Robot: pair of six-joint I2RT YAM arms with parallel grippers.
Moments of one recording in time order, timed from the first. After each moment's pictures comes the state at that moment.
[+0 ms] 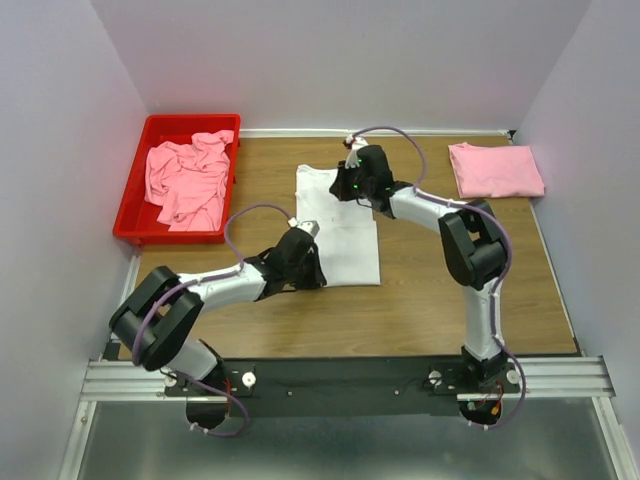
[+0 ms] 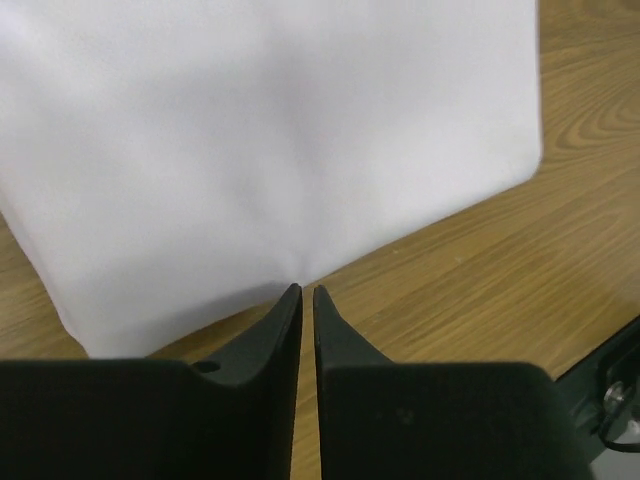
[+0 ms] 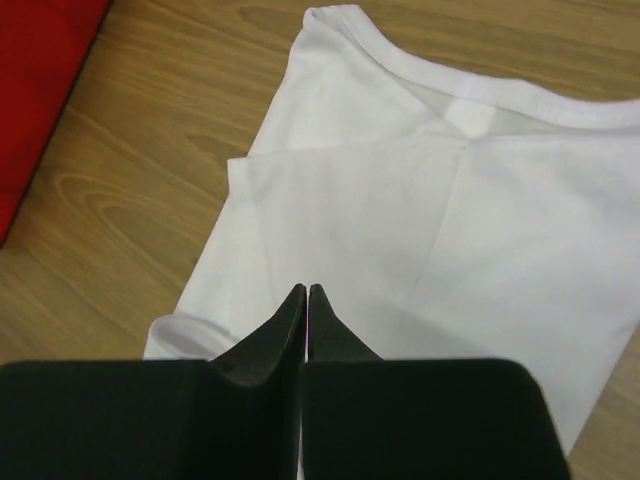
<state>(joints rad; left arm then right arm) -0.74 1.49 0.66 0.02 0.09 -0.69 0.53 2.13 1.50 0.13 -0.18 0.27</state>
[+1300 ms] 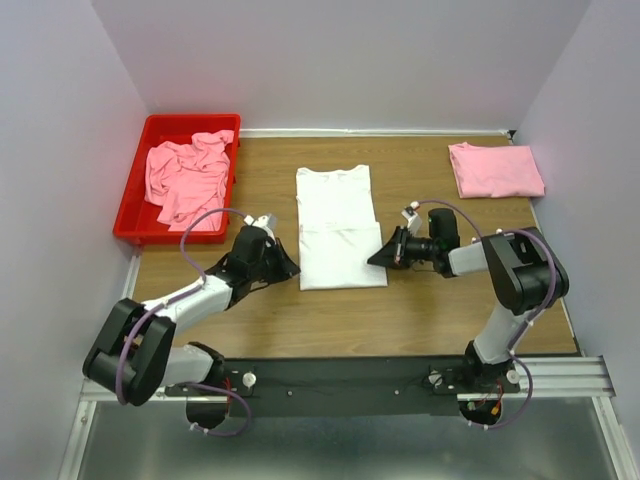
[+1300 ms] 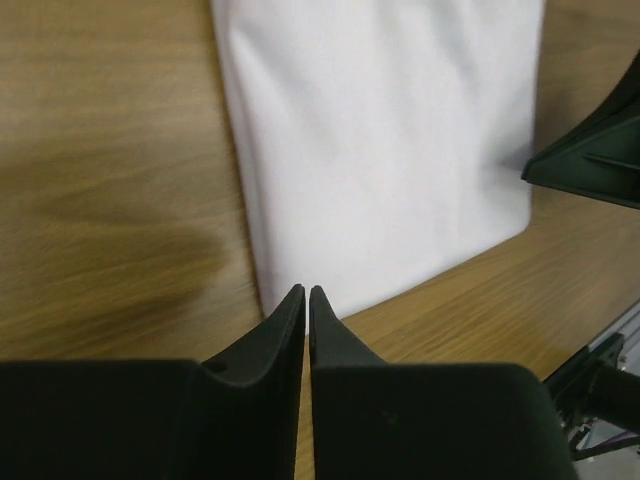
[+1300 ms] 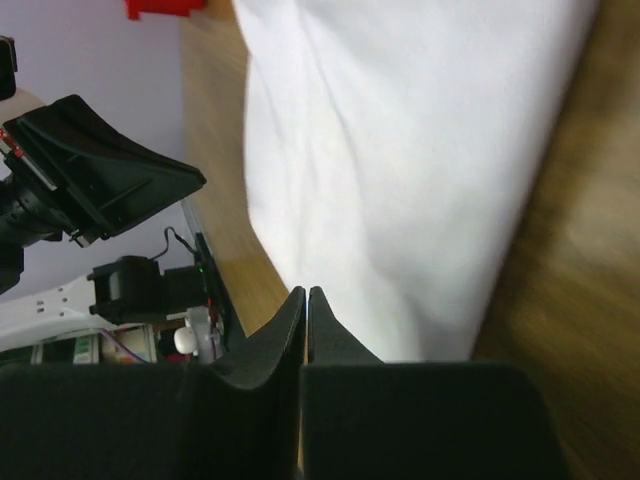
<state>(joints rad) -0.46 1.27 0.46 0.12 0.22 -0.71 0.22 1.79 0.58 0.54 -0.91 0.73</state>
